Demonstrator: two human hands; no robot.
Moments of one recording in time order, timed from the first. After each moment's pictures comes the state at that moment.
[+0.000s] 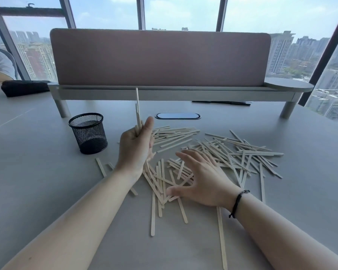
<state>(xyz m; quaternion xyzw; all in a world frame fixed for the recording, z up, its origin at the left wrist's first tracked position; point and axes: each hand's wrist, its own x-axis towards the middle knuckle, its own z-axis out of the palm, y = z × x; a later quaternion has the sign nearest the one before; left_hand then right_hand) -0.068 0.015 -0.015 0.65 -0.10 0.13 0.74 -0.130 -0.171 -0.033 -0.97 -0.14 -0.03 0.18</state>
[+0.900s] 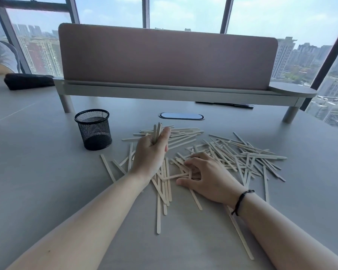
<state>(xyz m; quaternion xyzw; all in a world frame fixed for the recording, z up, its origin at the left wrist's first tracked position) -0.071 0.009 -0.035 0.72 -0.12 0.10 0.68 -0.117 -0.177 -0.043 -0.97 -0.12 -0.05 0.19</state>
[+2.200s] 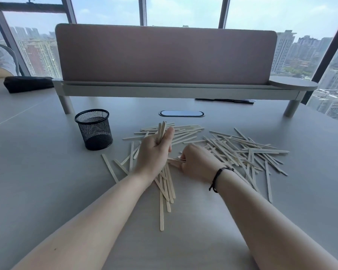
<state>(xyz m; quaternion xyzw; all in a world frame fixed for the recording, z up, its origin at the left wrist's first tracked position) -0.071 0.005 -0.038 0.73 -0.14 0.12 0.66 -0.097 -0.131 -0.012 -0.99 -0.04 0.00 0.13</state>
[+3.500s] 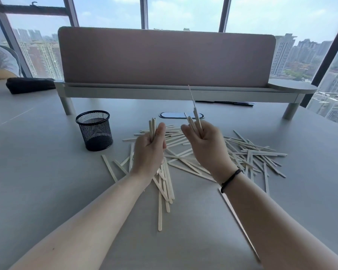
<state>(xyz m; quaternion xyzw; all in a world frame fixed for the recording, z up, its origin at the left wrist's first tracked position) -0.070 0.007 -0.035 0.69 -0.10 0.15 0.70 -0.096 -0.143 0.000 -0.81 -0.09 -0.27 0.51</state>
